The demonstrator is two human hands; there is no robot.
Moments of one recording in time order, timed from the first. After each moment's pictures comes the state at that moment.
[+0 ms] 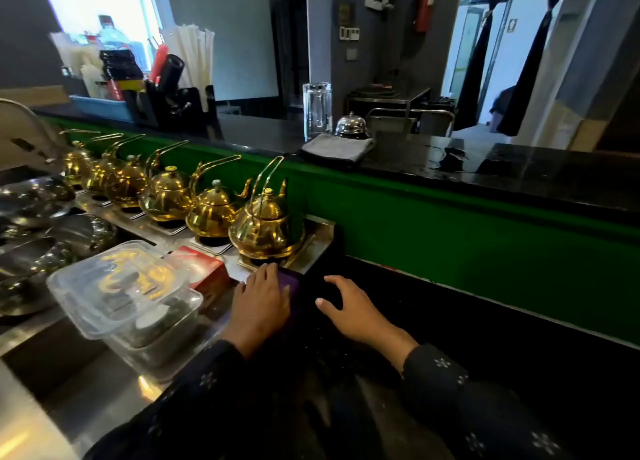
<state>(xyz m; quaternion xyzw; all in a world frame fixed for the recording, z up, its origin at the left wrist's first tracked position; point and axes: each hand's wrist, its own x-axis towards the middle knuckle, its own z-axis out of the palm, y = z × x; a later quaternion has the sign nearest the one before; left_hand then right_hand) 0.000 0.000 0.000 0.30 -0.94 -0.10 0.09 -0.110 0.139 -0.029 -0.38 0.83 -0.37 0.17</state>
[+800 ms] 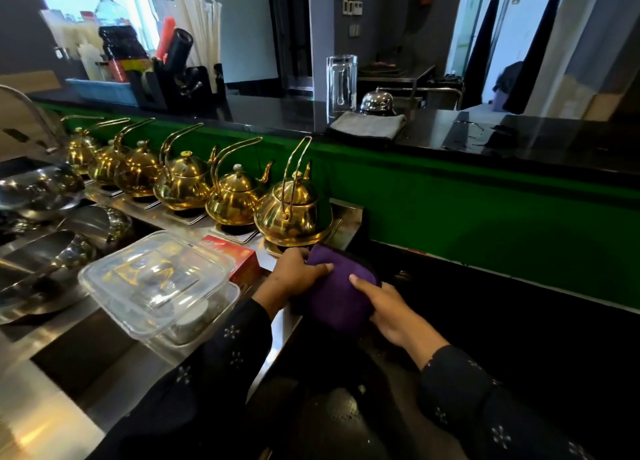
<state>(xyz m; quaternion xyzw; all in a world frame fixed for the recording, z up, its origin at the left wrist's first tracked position) -0.022 -0.054 0.007 0.28 -0.82 -0.50 0.06 -0.103 0.097 -0.068 -0.04 0.61 -0.71 0.36</state>
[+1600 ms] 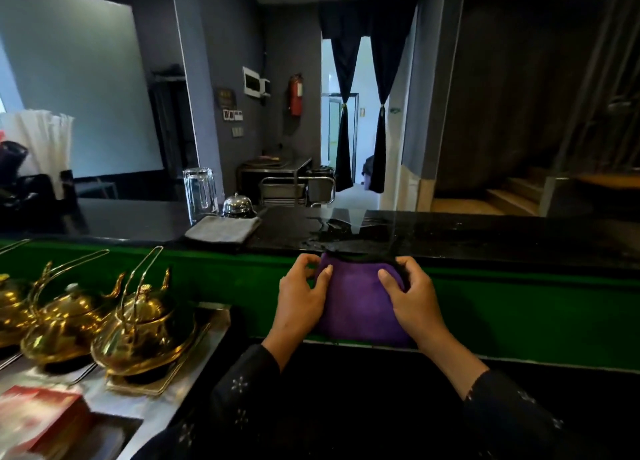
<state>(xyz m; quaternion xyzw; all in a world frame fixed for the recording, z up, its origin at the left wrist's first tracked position) -0.151 0.145 0.102 0.00 -0.78 -0.55 0.31 -0.186 0.320 0.097 -0.14 0.77 -0.60 -0.19</state>
